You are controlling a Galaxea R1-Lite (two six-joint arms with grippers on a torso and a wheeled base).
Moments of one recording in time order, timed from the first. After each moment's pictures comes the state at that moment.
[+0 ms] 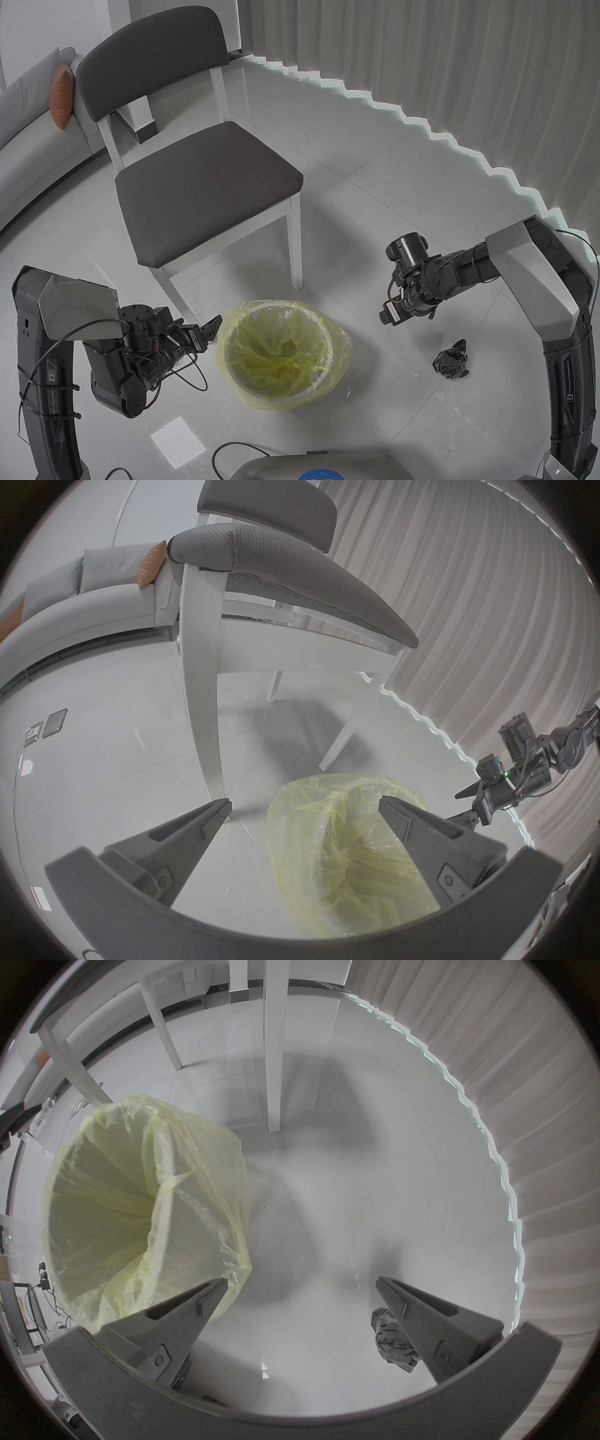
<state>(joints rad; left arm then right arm) -0.19 2.36 -0.52 -1.55 -0.09 -0.27 0.36 2.46 -1.65 0.16 -0.30 -0.06</state>
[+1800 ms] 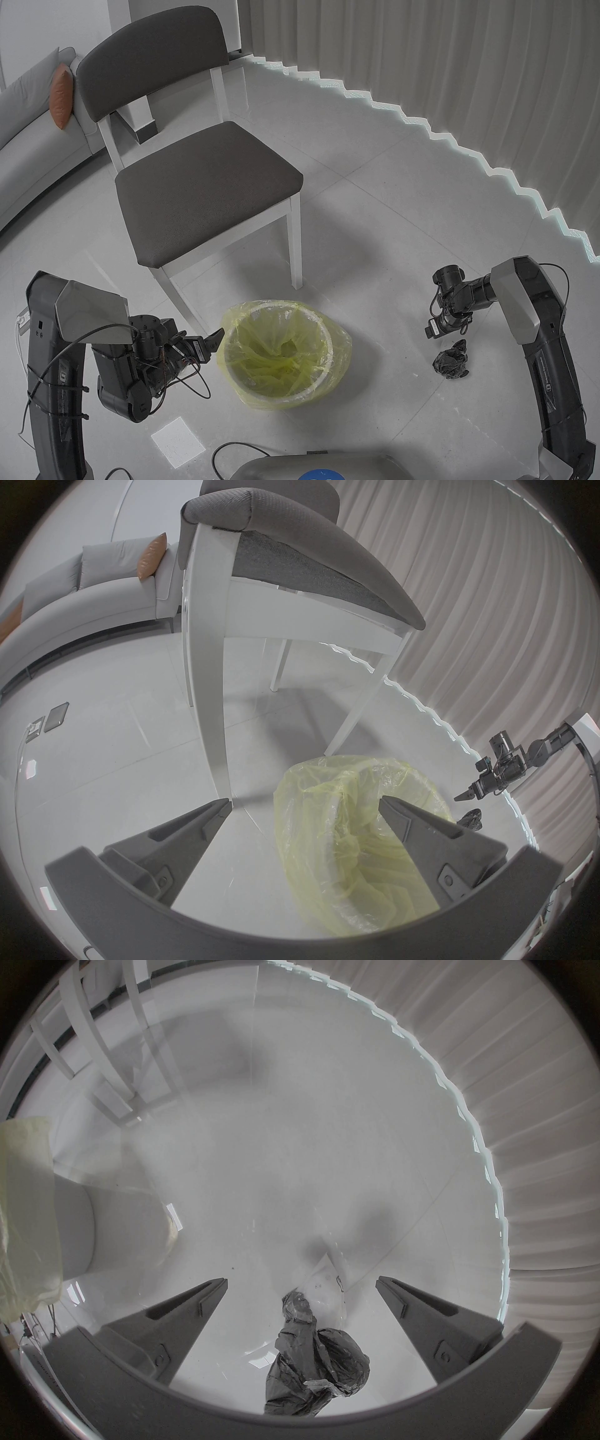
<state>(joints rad) -0.19 2.44 -0.53 -1.55 -0.08 -0.26 0.06 2.84 -1.94 0.20 -0.31 -0.12</state>
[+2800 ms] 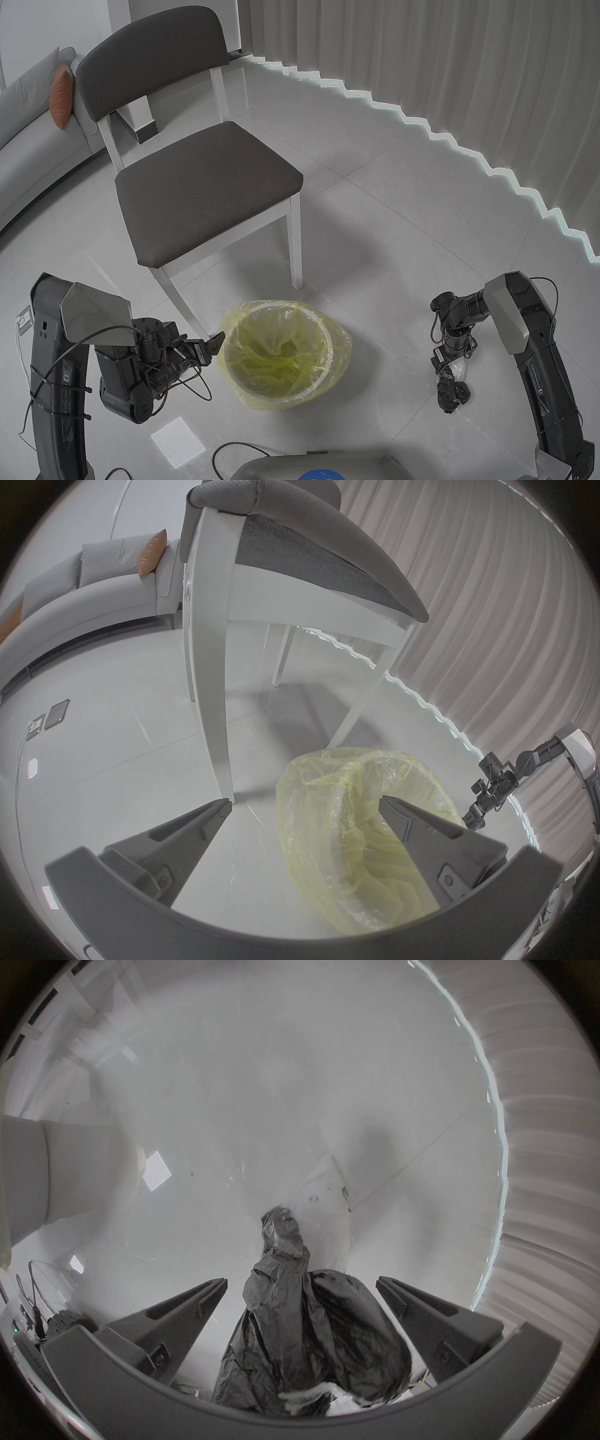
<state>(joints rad) -0.19 2.47 -0.53 -1.55 -0.08 -0.27 0.04 2.95 -2.00 0.45 -0.38 -0.07</state>
